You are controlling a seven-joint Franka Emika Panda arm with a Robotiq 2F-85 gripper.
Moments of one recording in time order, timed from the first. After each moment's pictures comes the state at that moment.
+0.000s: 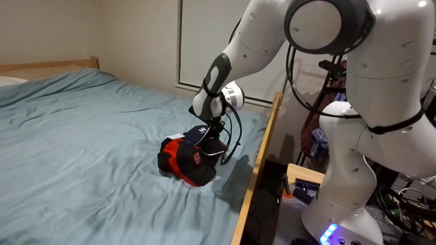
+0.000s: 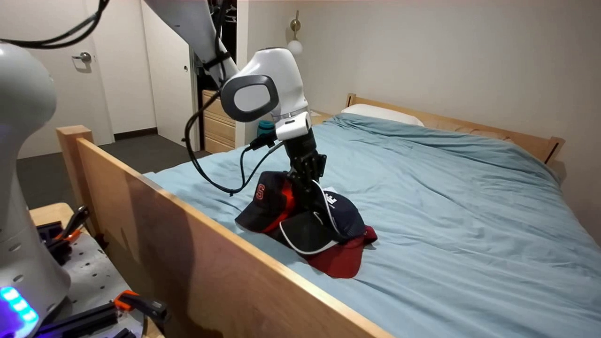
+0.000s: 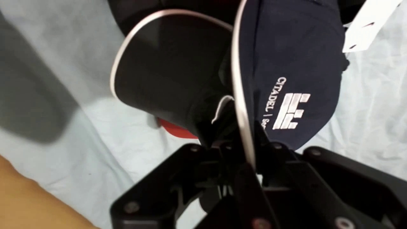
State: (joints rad) arm 0.89 0.55 -1.10 -2.41 0.57 2.89 1.12
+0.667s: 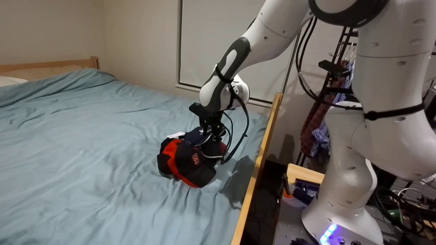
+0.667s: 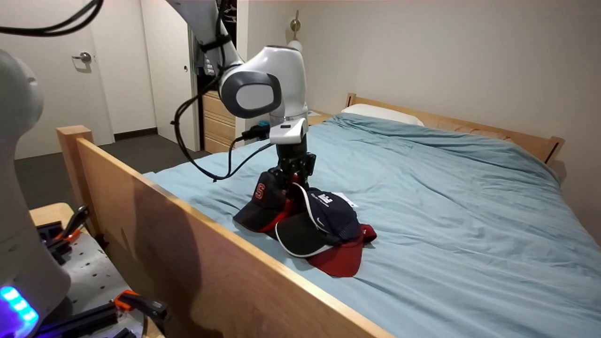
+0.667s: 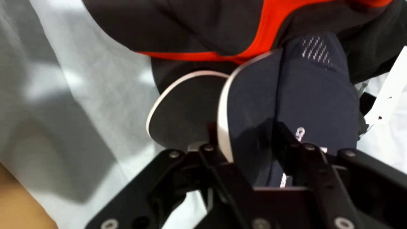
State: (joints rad) arm 0.59 0.29 -0.82 -2.44 0.40 2.82 1.21
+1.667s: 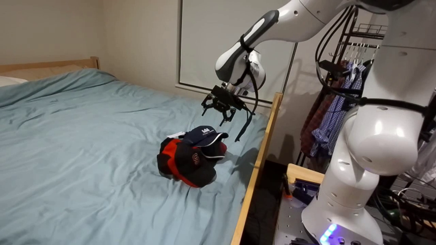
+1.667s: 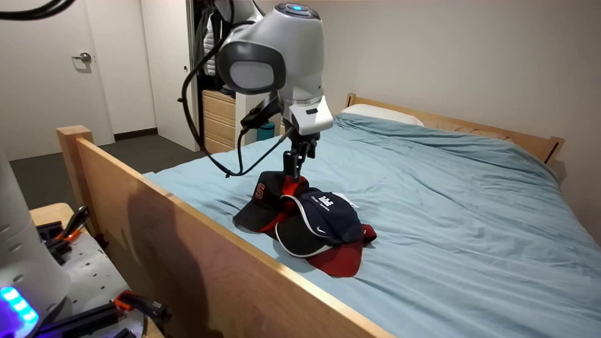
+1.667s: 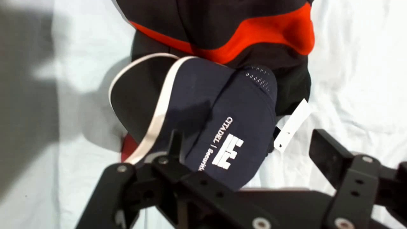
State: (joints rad) arm -0.05 0.01 -0.30 -2.49 0.62 2.77 0.43
